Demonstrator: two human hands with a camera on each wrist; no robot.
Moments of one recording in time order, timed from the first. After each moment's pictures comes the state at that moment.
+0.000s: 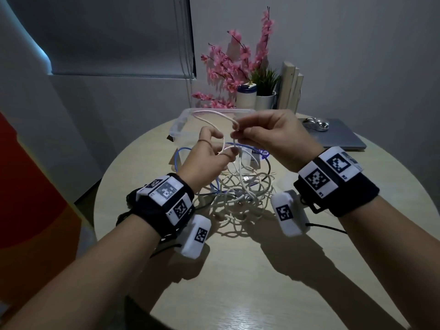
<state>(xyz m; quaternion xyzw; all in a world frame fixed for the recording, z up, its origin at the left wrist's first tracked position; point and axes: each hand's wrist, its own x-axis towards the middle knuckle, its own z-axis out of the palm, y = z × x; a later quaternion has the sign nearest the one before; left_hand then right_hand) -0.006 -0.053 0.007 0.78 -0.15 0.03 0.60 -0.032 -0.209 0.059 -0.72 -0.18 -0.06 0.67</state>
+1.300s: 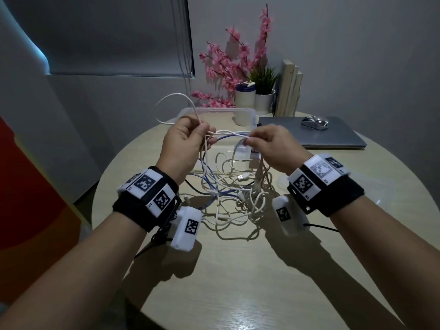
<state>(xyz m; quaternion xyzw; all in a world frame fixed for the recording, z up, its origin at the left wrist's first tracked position) 0.000 -0.034 0.026 0.70 -0.12 0.14 0.69 -0.007 -0.221 0.033 -0.91 -0.09 -0.10 0.40</state>
